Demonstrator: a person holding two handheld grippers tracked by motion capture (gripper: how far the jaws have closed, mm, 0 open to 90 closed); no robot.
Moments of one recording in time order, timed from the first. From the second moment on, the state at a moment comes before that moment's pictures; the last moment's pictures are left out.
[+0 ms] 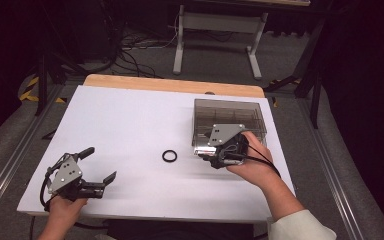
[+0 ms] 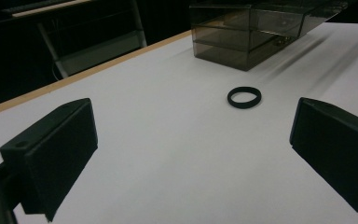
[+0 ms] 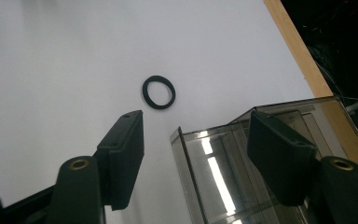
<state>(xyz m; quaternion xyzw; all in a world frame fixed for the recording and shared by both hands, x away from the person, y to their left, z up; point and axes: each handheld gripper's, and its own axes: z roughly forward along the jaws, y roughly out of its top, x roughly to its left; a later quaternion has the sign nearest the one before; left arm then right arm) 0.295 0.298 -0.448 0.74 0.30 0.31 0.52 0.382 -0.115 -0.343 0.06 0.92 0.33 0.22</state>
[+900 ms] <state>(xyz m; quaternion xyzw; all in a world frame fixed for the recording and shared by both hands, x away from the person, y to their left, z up) 0.295 0.299 -0.448 0.74 0.29 0.31 0.52 0.385 -0.061 -0.359 0.06 0.92 0.33 0.20</state>
